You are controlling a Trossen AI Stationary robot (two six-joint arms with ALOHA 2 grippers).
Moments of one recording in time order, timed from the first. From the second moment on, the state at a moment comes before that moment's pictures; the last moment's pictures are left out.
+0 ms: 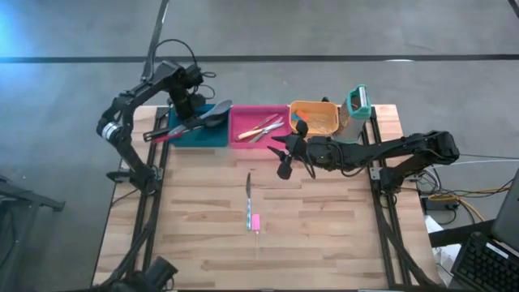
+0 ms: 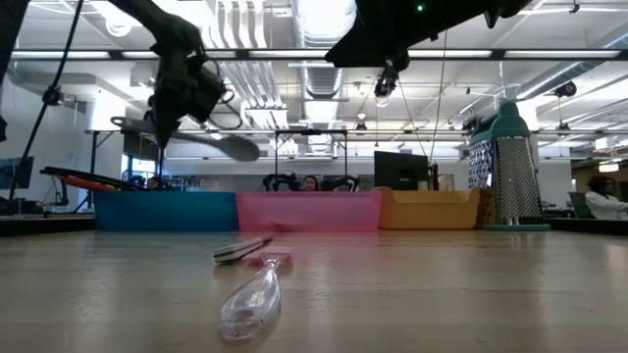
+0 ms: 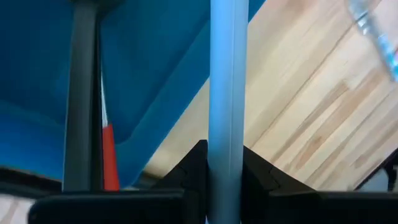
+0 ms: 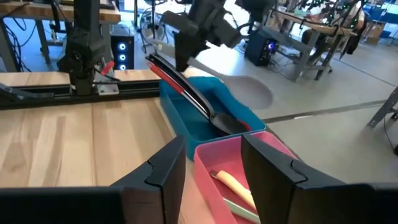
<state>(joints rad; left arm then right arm) 1.00 1.65 1.51 -1.57 0.22 0.38 -0.01 1.42 0.91 0.26 0.42 -0.03</state>
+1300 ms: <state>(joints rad) 1.13 1.85 1.42 -1.57 0.05 0.37 -0.05 1.42 0.87 0.27 0.42 0.00</state>
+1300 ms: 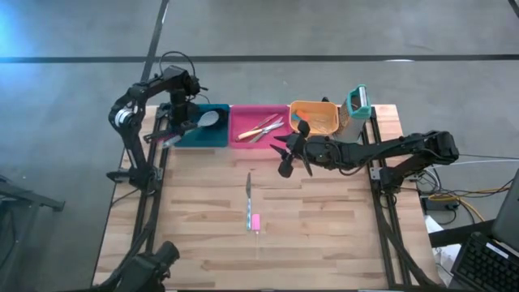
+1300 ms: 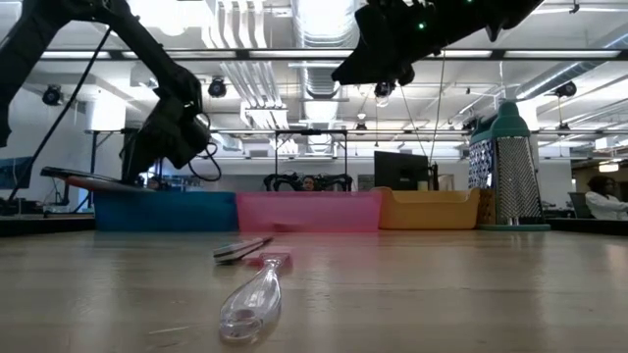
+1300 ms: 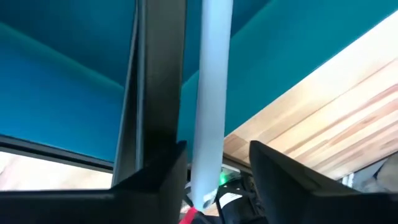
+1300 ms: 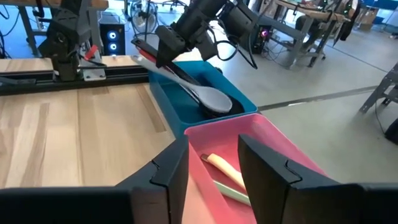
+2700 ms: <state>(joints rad) 0.53 1.24 1.43 -1.47 0.26 -0.32 -0.05 1.42 0.87 0.37 0.42 0.00</state>
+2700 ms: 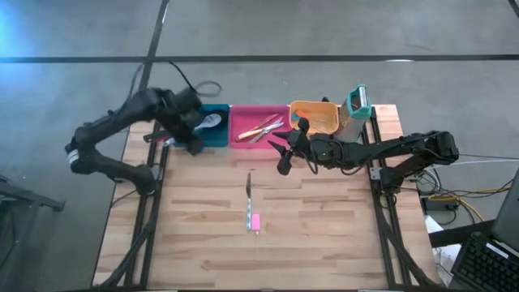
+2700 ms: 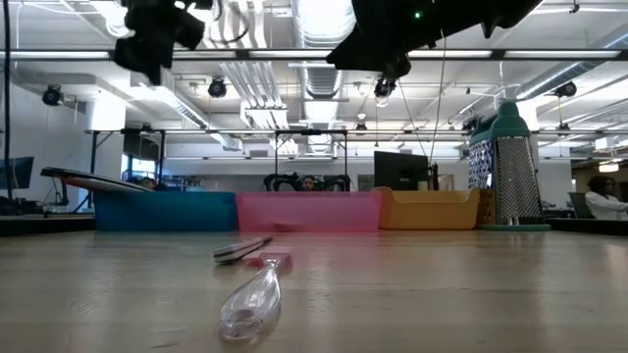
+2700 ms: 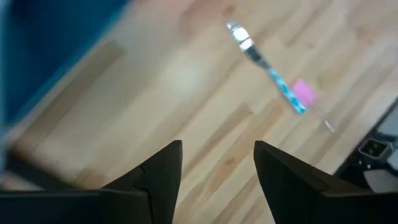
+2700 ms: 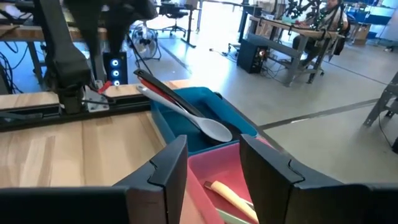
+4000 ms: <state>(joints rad) -0.22 1.72 1.21 -0.65 -0.14 -1.09 -0.11 1.26 0.85 -0.03 0.59 0.02</state>
